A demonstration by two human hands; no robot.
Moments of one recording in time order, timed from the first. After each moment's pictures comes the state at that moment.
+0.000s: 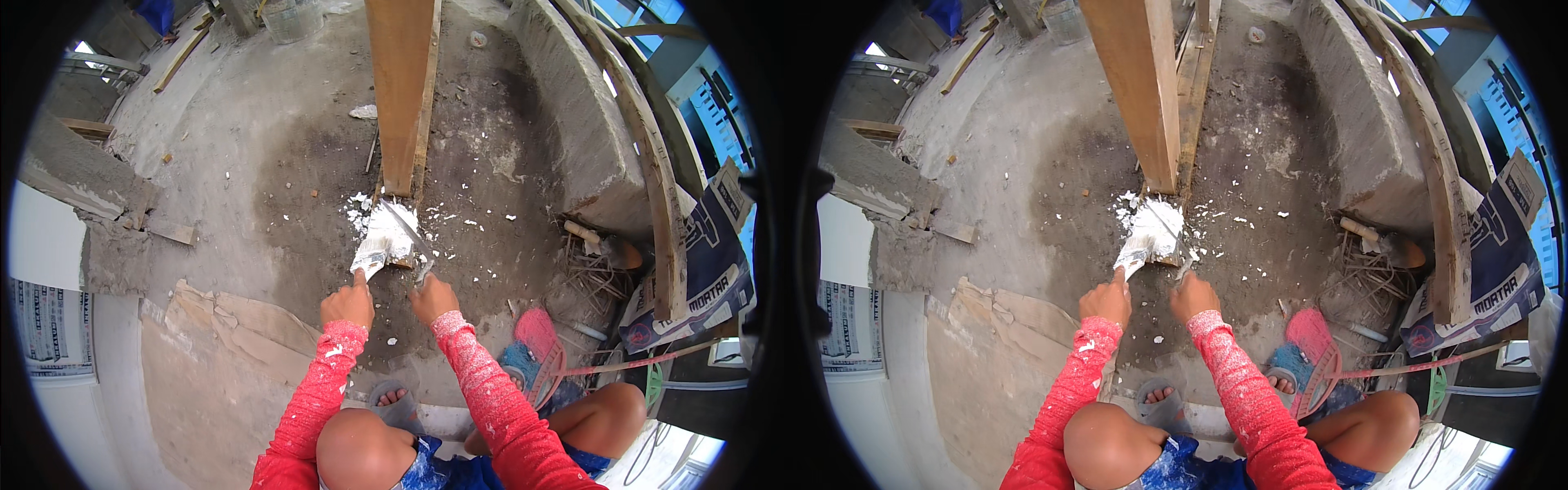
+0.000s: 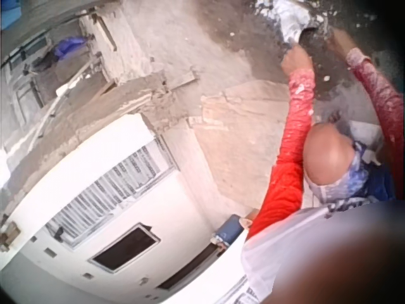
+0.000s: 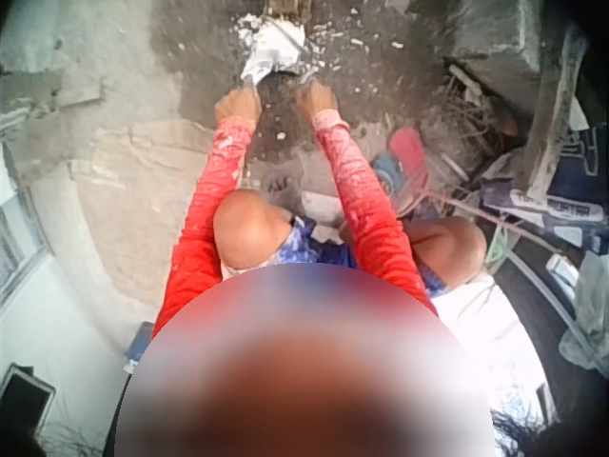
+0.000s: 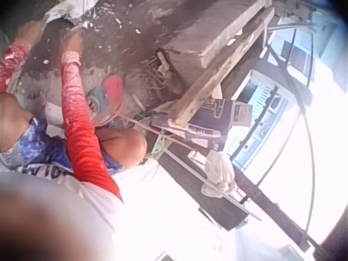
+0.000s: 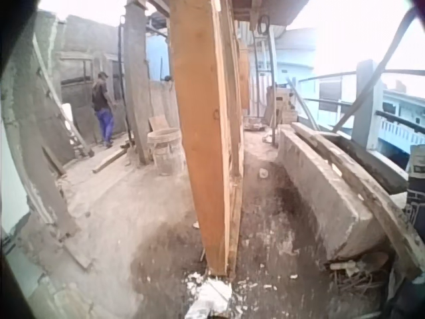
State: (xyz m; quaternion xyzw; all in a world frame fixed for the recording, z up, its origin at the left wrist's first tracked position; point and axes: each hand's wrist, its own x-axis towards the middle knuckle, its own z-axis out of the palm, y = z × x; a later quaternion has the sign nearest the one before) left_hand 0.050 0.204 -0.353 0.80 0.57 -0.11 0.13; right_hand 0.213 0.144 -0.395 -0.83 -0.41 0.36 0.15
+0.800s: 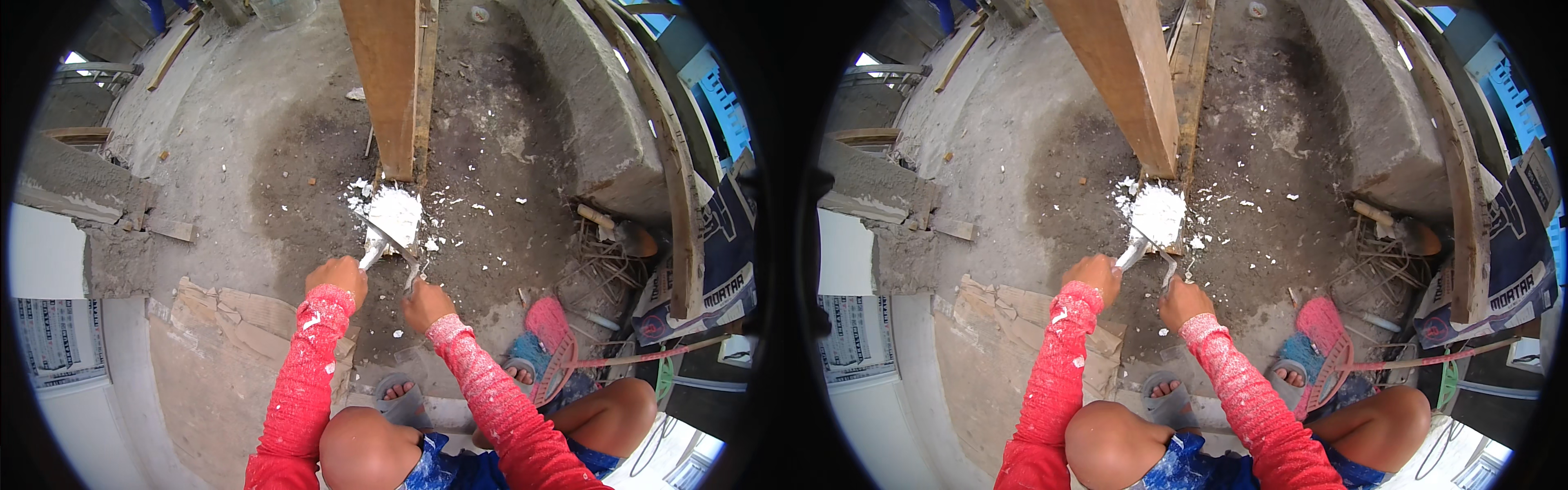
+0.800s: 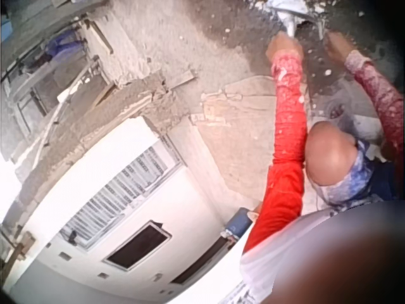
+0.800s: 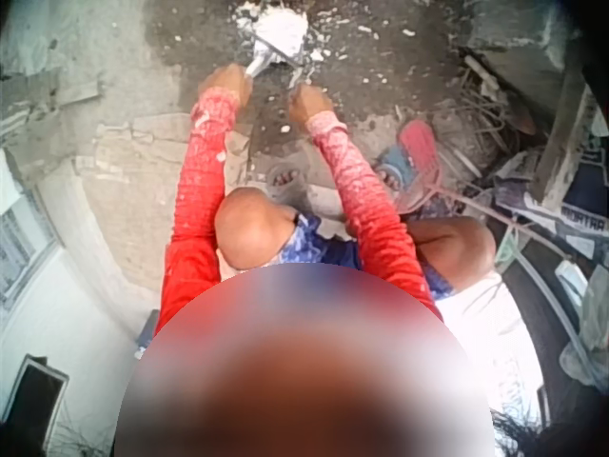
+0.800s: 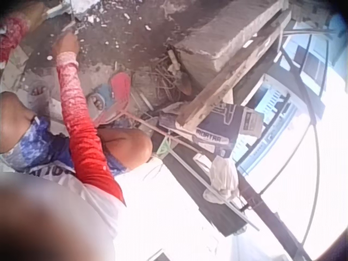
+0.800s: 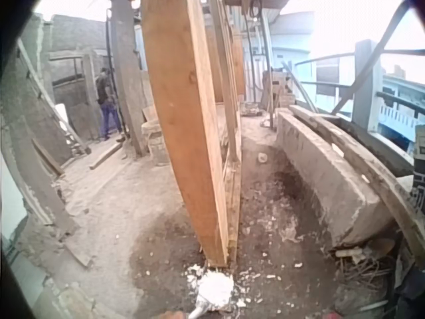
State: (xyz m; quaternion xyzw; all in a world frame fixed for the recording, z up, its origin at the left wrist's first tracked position) left_hand 0.067 0.254 -0.310 0.76 0.57 -0.24 0.21; right_hand 0.195 0.139 -0.385 -0.78 -0.45 0.42 0.09
